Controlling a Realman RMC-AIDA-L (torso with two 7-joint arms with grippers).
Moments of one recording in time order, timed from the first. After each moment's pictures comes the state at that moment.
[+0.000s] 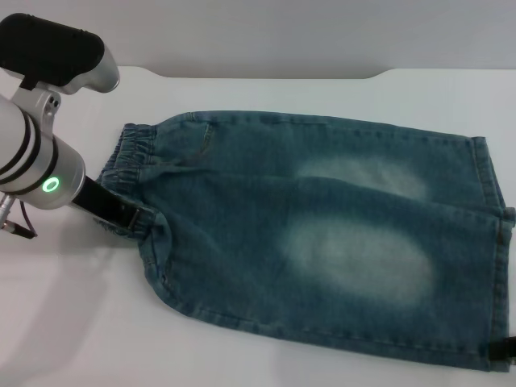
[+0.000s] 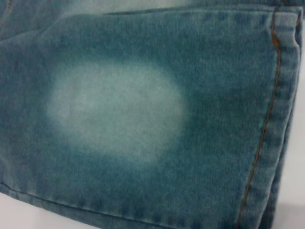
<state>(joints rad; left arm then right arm) -0.50 -2.06 -1.62 -1.50 2.75 -1.50 0.16 -0.01 2.07 2.01 1.55 -2.29 1.66 -0.35</state>
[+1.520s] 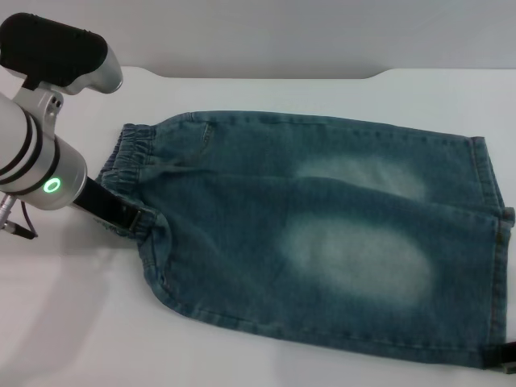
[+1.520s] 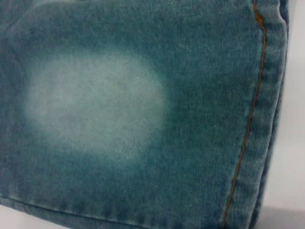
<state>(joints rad) -0.50 -2.06 -1.61 -1.51 2.75 -1.51 0.16 0.03 2.07 2.01 1.42 -2.31 1.61 -0.36</state>
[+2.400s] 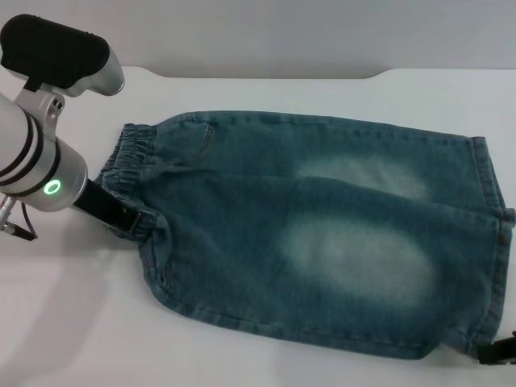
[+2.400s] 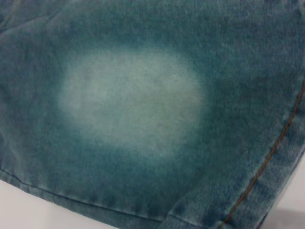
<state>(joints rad) -0.50 -2.06 -1.61 -1.51 2.75 -1.52 0.17 0.02 2.08 1.99 1.44 -2.26 1.62 -0.40</state>
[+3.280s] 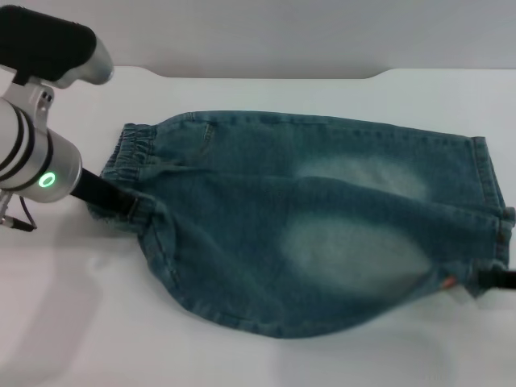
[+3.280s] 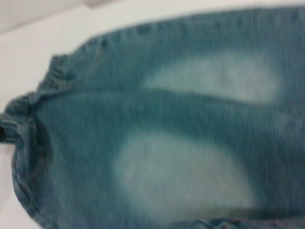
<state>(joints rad) -0.46 -2.06 -1.62 -1.54 2.75 -1.45 0.17 0.02 2.08 2.01 1.61 -2.15 1.58 -0.50</state>
